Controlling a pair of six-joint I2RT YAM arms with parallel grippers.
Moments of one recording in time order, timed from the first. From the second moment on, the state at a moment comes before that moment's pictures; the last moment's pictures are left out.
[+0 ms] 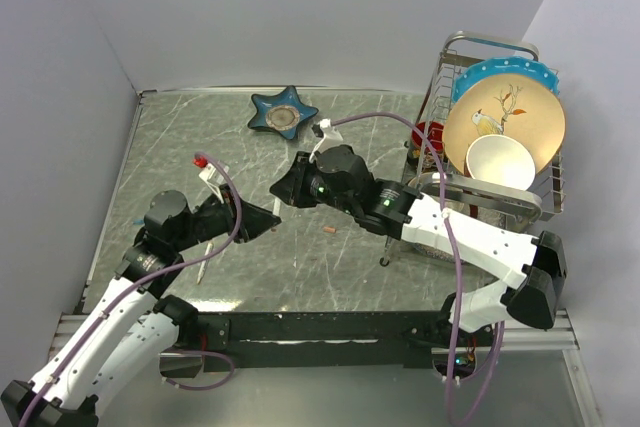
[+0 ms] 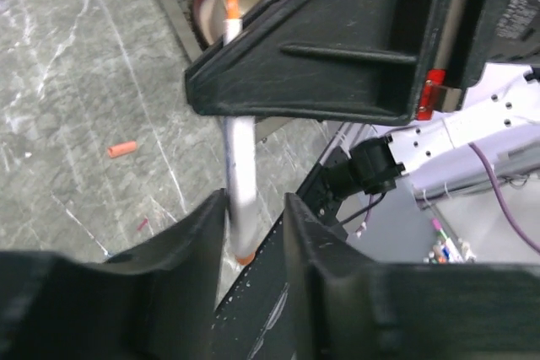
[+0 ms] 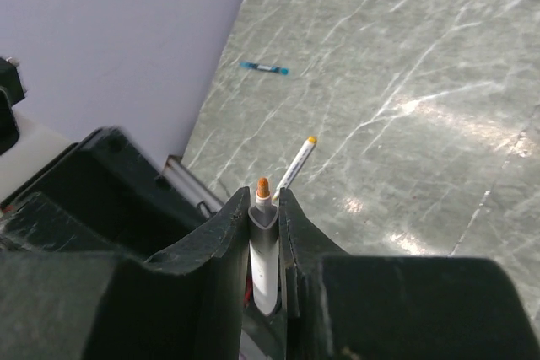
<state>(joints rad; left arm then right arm) -0.47 0.62 0.61 -0.11 0.57 -0.63 1.02 1.39 1.27 -0.24 0.12 0.83</state>
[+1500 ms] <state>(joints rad) -0.47 0.47 0.67 -0.38 0.29 -0.51 1.02 1.41 1.37 -0.61 0.44 0.64</state>
